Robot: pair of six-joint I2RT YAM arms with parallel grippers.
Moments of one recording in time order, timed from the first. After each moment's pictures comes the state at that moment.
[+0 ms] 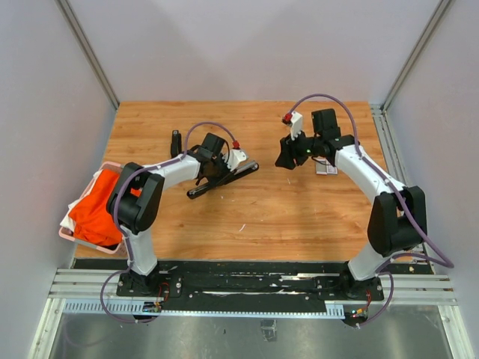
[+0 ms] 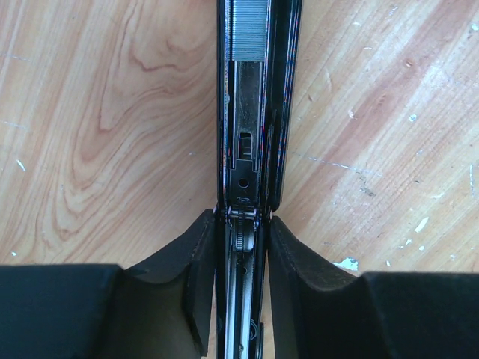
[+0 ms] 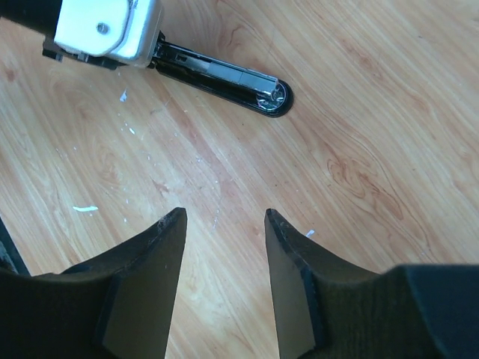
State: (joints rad) left arm -0.48 1.87 1.18 -0.32 0.15 0.53; right arm 0.28 1.64 1.29 -0.45 -0.64 -0.27
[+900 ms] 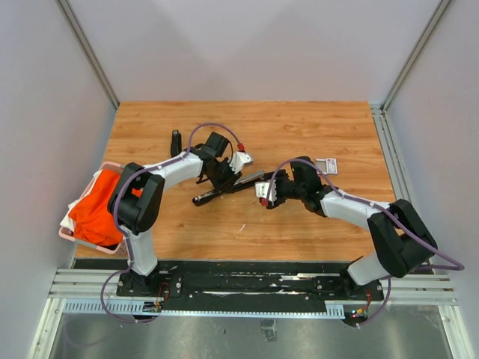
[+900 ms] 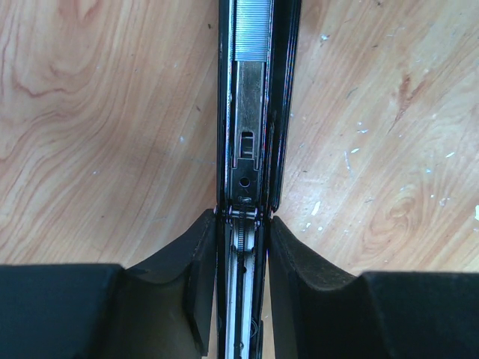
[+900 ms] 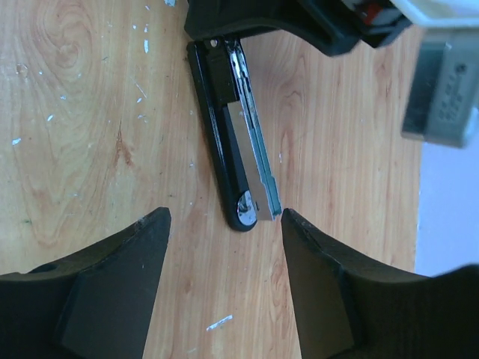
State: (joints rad) left arm -0.50 1.87 1.23 -0.47 0.32 0.50; right arm 0.52 1.47 0.70 0.16 -0.56 -1.16
